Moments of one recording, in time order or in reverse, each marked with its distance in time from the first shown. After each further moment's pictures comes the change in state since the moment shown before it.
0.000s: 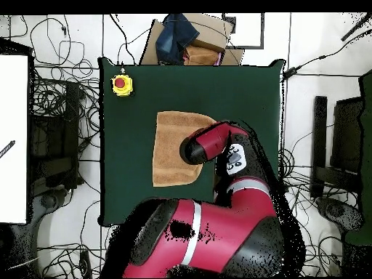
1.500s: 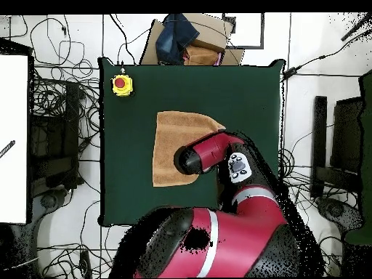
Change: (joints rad) arm -0.048 -0.084 0.076 0.181 0.043 0.140 0.000
